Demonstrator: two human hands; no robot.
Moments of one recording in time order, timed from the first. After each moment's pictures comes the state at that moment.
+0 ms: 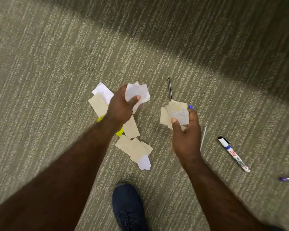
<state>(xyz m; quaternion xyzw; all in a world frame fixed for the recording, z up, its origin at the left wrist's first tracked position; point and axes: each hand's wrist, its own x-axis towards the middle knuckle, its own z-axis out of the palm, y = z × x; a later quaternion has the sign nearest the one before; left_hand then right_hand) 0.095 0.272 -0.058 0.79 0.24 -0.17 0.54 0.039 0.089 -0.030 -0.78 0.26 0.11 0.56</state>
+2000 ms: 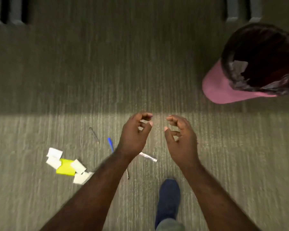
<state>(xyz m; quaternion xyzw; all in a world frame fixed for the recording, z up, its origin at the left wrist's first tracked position) 0.105 -0.096 0.218 0.81 -0.01 -0.24 0.53 0.038 -0.222 0.216 -0.80 0.25 -0.06 0.54</state>
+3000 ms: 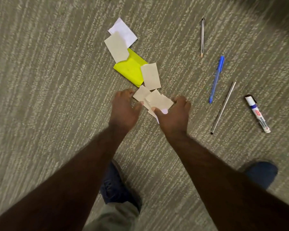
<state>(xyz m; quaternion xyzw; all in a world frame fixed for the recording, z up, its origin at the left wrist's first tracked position) -0.071 0.302 -0.074 0.89 0.23 -0.18 0.36 -0.064 0.159 -0.072 -0.89 0.22 0.22 0.34</state>
